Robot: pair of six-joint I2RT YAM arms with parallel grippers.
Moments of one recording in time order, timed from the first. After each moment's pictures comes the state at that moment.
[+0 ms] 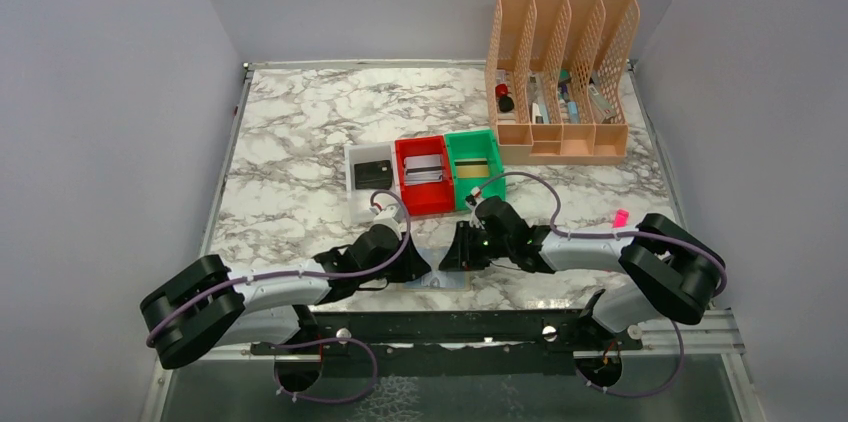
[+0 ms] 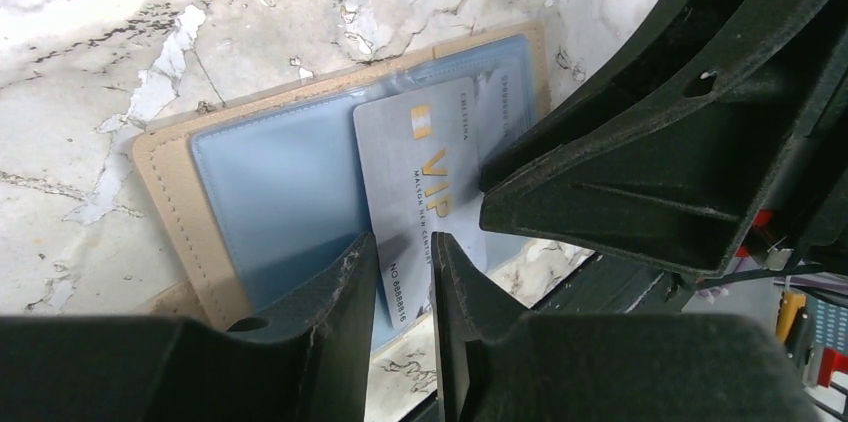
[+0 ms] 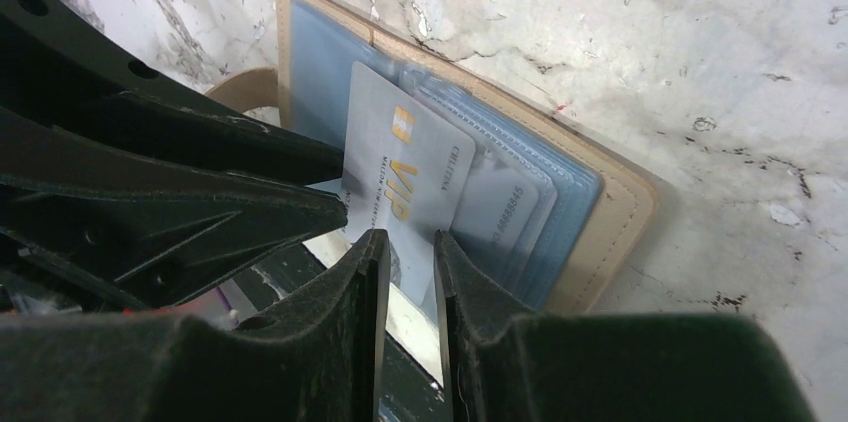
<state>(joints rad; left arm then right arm) -0.98 1.15 0.26 0.26 0.01 -0.95 0.88 1.46 0.49 0.21 -0.28 0.88</state>
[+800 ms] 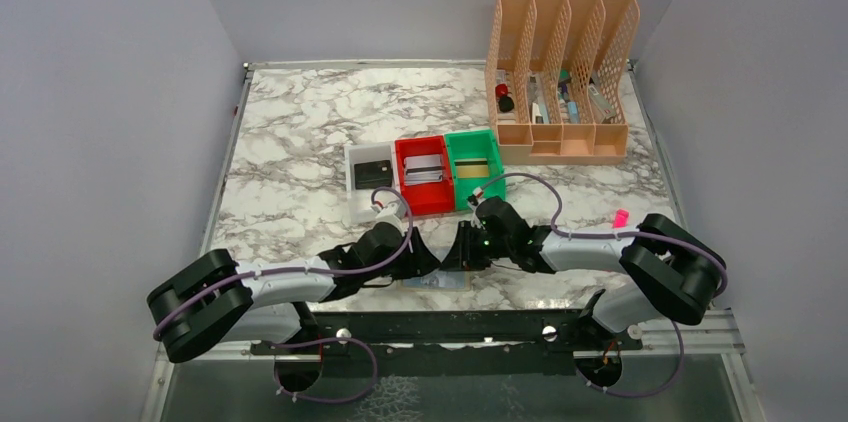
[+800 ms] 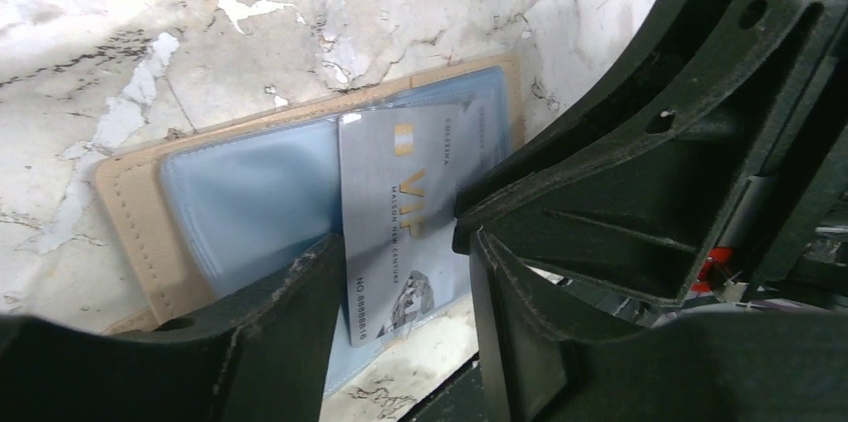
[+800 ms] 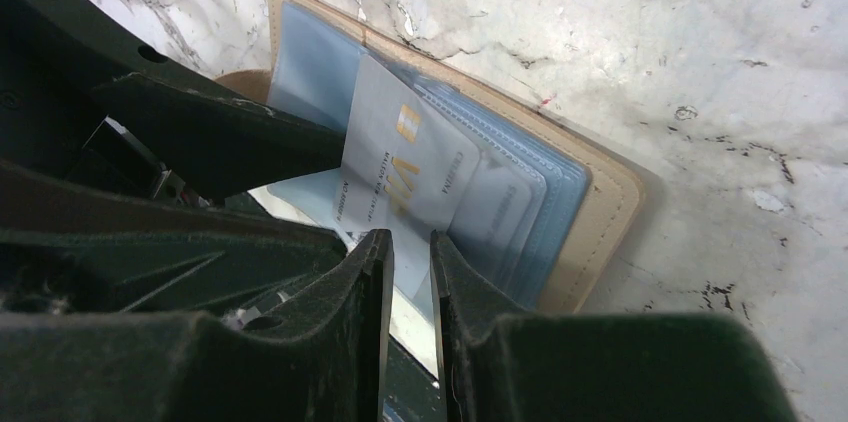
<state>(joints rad) -0.97 1.21 0.27 0.31 -0.02 -1.00 0.88 1.46 0.49 0.21 -0.27 0.90</state>
